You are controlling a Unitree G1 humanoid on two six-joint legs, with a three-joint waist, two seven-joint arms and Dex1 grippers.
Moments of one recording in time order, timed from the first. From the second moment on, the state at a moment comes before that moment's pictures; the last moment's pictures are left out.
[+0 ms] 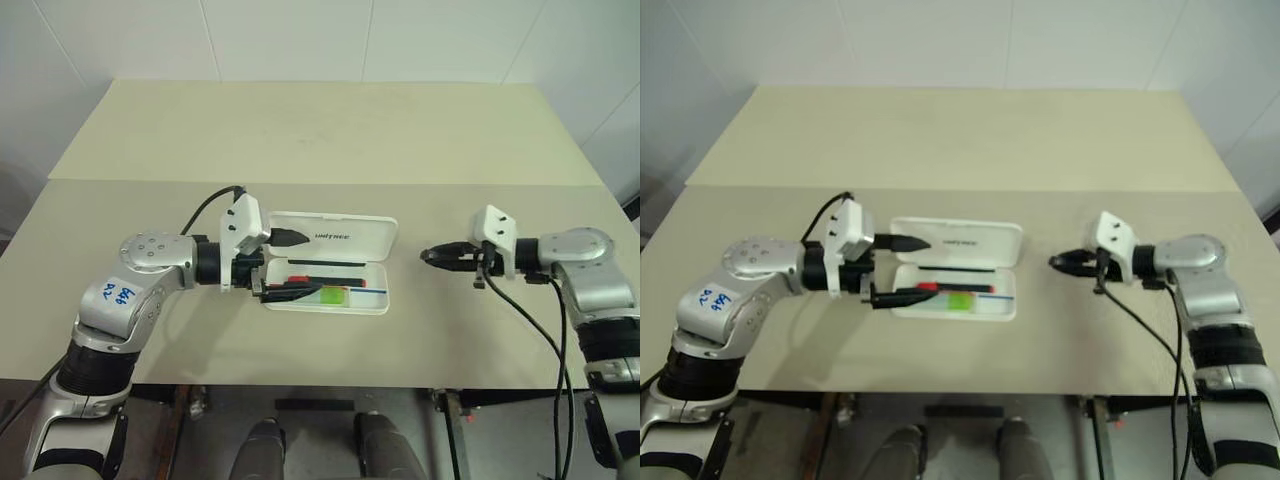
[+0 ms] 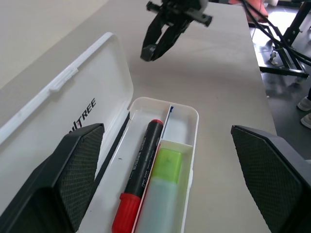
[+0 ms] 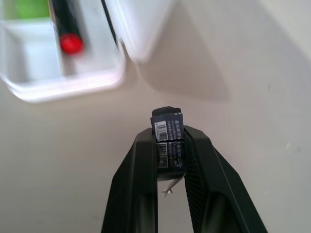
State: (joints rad) left arm -0.54 0.67 -0.06 -0.30 -0.47 0.65 -0.98; right arm -0.52 -0.80 -0.02 0.17 0.21 0.18 1.25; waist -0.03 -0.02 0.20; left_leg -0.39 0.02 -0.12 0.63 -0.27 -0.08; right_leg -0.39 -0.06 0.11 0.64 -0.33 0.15
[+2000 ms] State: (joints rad) left arm -0.51 0.69 -0.08 -0.27 -0.47 0.58 -1.04; right arm -0.38 -0.64 0.14 -0.22 0.35 0.43 1.01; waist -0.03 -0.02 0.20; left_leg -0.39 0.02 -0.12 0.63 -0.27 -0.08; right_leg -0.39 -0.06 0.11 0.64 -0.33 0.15
